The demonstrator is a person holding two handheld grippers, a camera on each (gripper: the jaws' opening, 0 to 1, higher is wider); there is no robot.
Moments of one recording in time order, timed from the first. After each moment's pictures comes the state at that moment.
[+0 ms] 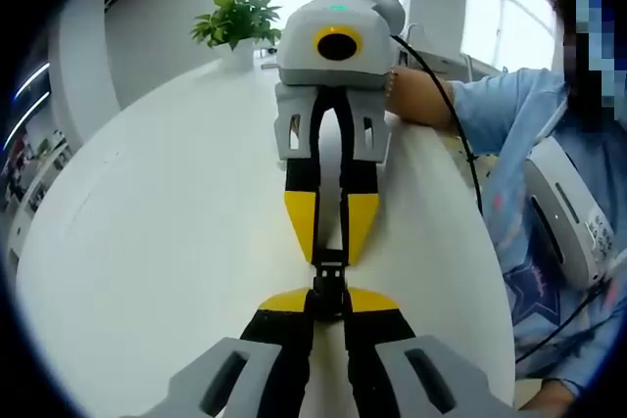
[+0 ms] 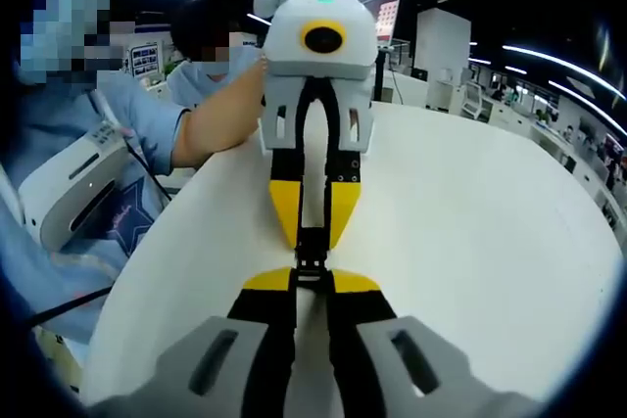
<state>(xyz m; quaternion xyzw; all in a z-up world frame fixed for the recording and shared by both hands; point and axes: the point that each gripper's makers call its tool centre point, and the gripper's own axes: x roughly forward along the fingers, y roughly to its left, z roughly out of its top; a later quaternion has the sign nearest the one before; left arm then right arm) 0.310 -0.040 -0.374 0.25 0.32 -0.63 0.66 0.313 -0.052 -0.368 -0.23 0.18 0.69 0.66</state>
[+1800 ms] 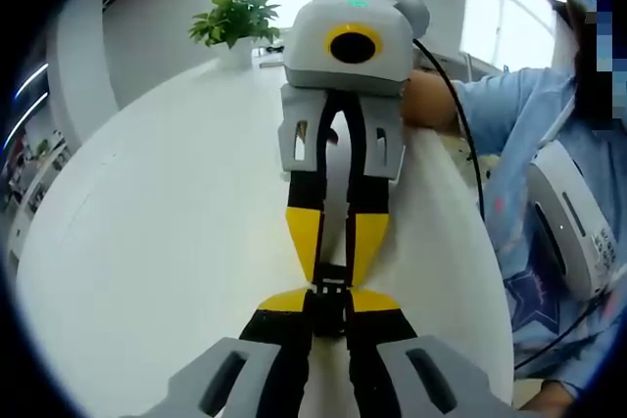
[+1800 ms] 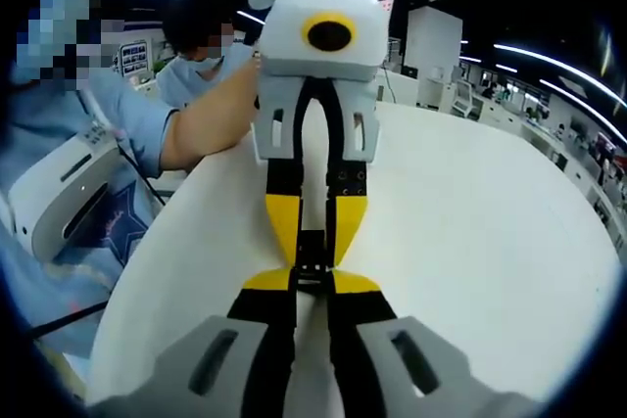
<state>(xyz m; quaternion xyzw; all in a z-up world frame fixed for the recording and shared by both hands) 0.306 -0.045 -0.374 0.26 0.32 -0.63 0.66 0.307 -0.042 -0.369 -0.24 0.18 0.67 0.68</state>
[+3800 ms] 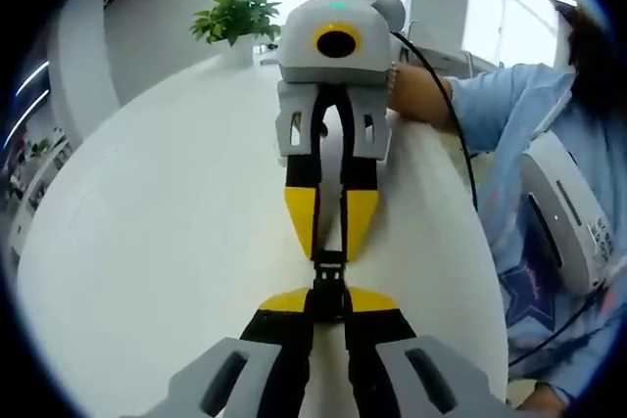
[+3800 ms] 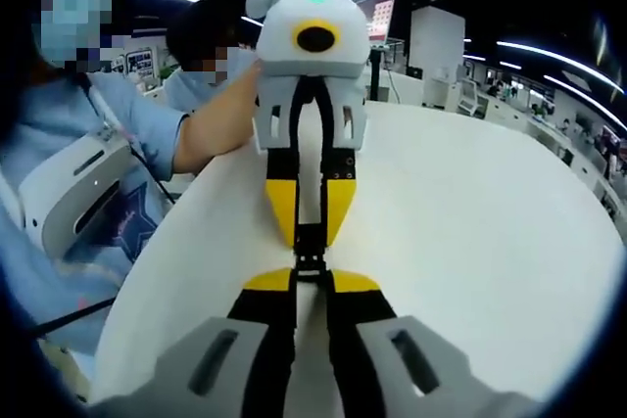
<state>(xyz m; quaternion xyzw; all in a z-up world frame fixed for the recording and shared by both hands) 0.300 -0.037 -0.374 0.26 0.32 -0.62 0.66 0.306 -0.052 -0.369 -0.21 0.19 0.68 0.68</state>
